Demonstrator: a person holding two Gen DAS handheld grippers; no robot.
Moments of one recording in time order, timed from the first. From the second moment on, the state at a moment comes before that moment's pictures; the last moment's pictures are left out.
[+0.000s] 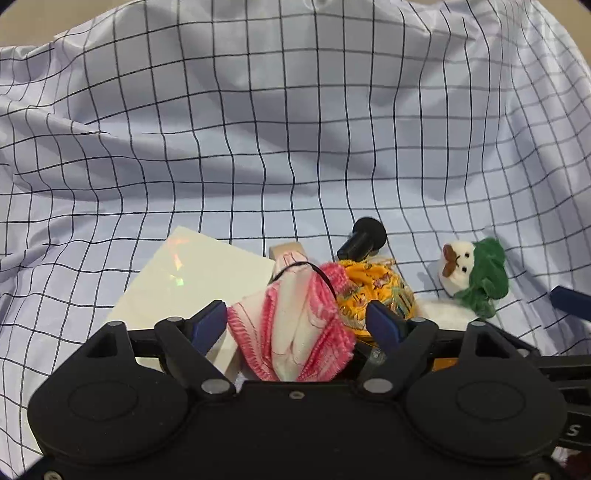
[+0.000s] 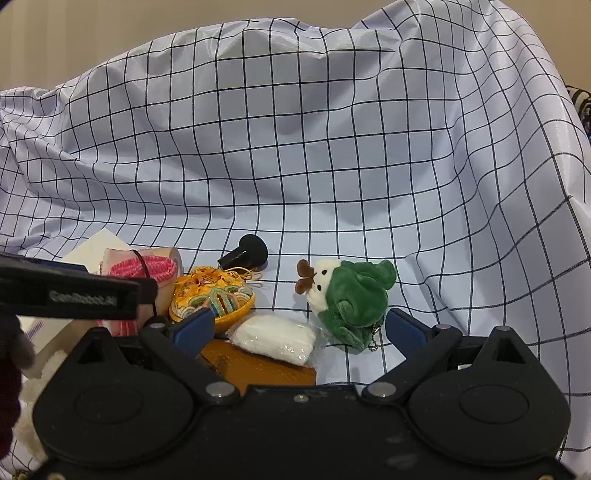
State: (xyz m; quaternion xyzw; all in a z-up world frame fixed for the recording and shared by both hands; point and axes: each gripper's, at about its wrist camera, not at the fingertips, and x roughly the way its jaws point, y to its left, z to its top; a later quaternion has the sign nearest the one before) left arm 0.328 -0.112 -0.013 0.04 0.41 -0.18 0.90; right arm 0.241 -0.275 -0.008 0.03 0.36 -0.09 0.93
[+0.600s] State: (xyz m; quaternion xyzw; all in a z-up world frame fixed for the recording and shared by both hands) left arm 0.337 -0.083 0.023 -0.01 0.36 -0.17 0.92; right arm 0.268 -0.280 0.000 0.03 0.35 -0.07 0.93
